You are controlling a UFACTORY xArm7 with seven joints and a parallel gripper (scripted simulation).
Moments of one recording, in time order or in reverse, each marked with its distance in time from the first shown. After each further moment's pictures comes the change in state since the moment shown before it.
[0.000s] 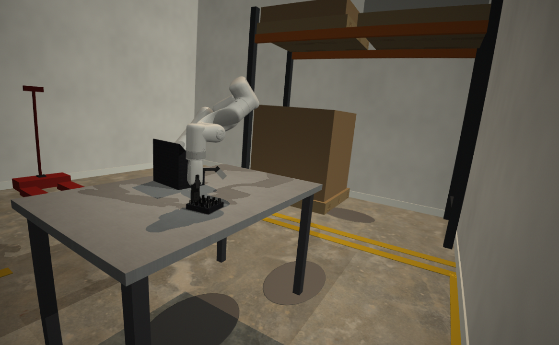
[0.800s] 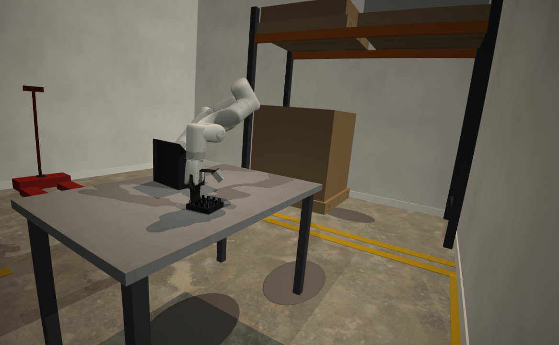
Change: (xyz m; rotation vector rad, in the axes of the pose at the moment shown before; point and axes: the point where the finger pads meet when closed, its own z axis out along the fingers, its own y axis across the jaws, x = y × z) arm 0.000 0.000 0.000 0.002 -0.002 0.504
